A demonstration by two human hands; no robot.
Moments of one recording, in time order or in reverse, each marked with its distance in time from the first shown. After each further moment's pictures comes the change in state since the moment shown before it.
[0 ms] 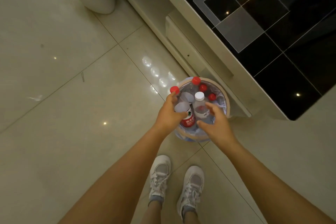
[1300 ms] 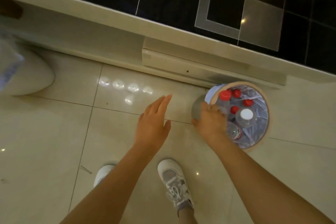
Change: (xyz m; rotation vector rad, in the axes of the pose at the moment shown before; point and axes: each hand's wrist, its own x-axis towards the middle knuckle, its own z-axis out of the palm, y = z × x) left_hand 0.224 0.038 -0.200 0.995 -0.451 0.639; right_hand 0.189 -0.085 0.161 -0.717 0.227 0.709
